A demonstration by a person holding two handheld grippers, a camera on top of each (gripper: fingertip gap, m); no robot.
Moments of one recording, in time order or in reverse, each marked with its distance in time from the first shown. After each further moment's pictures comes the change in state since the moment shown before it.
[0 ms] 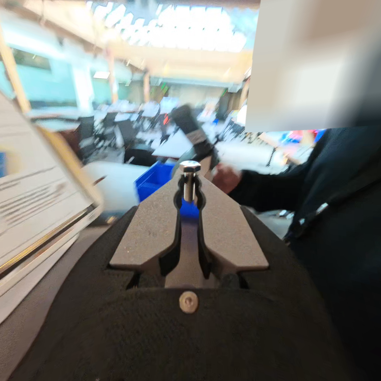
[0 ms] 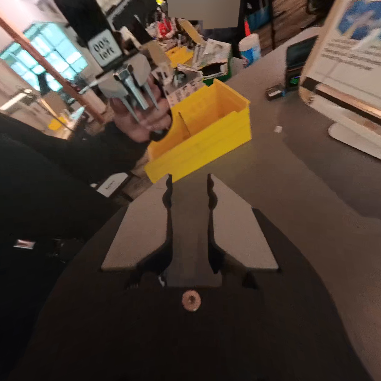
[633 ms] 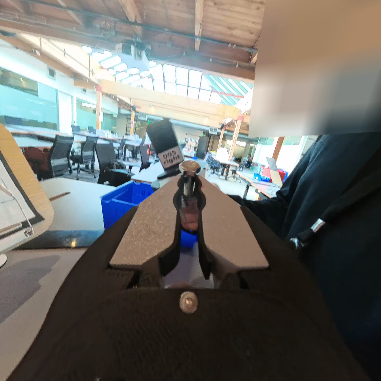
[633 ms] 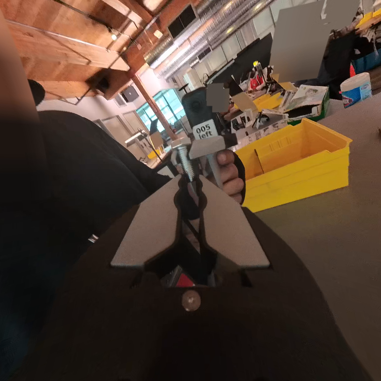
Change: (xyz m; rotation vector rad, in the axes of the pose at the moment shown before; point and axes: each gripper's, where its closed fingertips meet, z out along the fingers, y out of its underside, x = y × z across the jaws) left arm 0.023 0.023 0.033 0.187 0.073 -0.125; right arm -0.055 -0.019 0.006 0.176 -0.388 0.039
